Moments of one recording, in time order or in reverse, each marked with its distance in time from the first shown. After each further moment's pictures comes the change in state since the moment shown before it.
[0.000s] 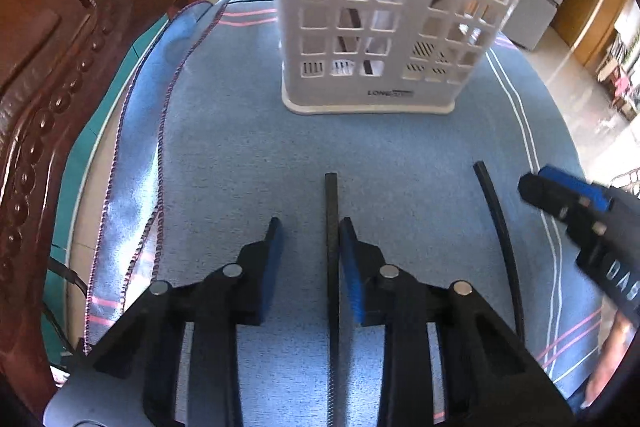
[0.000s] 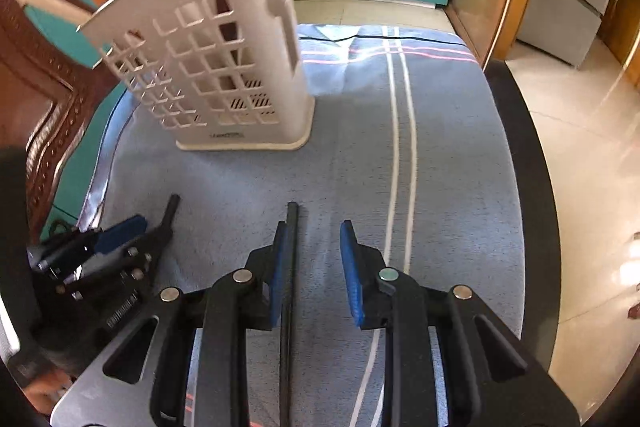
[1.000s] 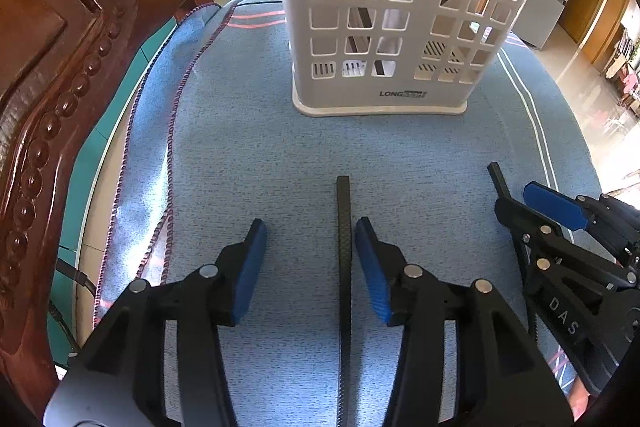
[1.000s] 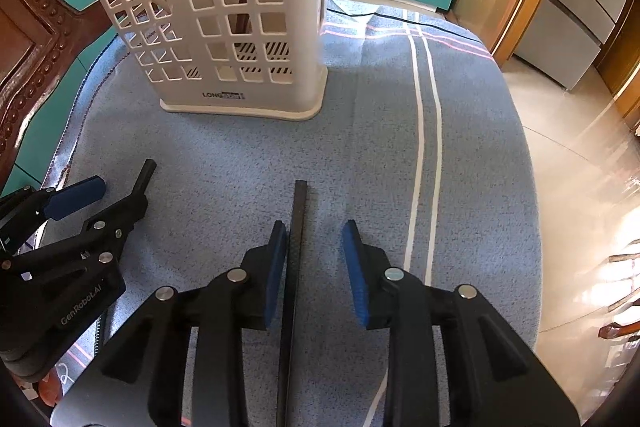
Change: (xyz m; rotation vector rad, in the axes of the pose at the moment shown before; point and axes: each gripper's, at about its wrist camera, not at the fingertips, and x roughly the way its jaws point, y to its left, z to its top) left arm 0.002 0.002 -0.001 0.014 -0.012 0.051; right arm 0.025 0.023 -0.014 -0.086 0.028 -0.100
